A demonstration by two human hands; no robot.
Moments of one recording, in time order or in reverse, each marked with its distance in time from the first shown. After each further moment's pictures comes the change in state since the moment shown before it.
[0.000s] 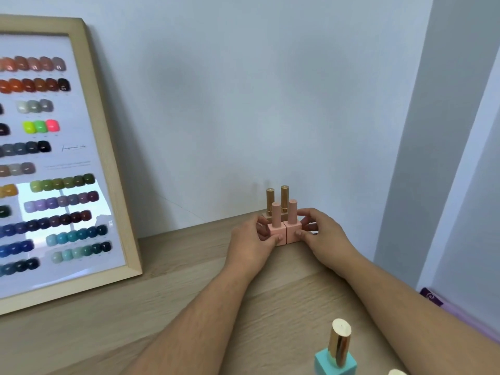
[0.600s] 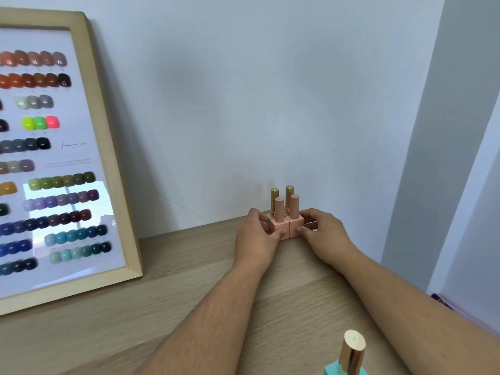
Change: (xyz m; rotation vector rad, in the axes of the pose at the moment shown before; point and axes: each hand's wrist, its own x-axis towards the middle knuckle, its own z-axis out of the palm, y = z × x) left_hand 0.016 -0.002 0.014 -0.029 0.103 -0.078; right_hand 0.022 0.004 0.011 -0.080 0.035 0.015
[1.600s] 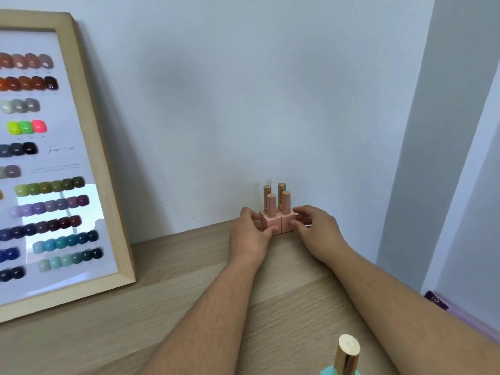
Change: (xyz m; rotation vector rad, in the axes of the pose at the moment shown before) left_hand 0.011 -0.001 0.001 -0.007 0.005 -0.033; right_hand 0.007 0.000 0.003 0.000 0.064 -0.028
